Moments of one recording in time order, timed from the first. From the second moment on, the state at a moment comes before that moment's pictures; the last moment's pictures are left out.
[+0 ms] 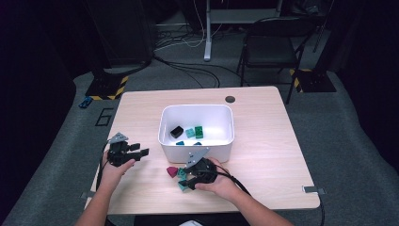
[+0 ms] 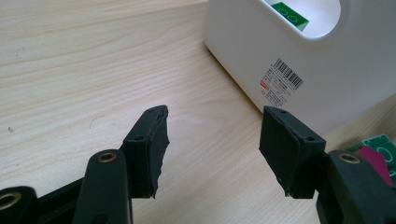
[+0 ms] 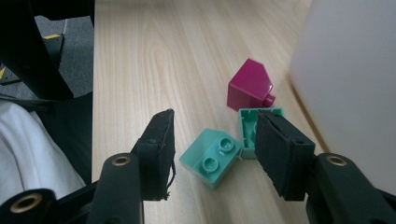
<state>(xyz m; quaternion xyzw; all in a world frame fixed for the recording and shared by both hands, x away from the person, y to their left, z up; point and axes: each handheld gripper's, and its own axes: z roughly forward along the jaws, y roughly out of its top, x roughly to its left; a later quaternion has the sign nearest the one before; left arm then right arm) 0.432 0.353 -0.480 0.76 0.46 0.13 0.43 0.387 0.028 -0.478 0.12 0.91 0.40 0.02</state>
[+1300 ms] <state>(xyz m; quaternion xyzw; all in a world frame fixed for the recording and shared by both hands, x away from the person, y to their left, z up) 0.431 0.351 -0.481 0.76 0.46 0.14 0.44 0.372 0.031 -0.503 0.11 0.92 0.38 0.02</state>
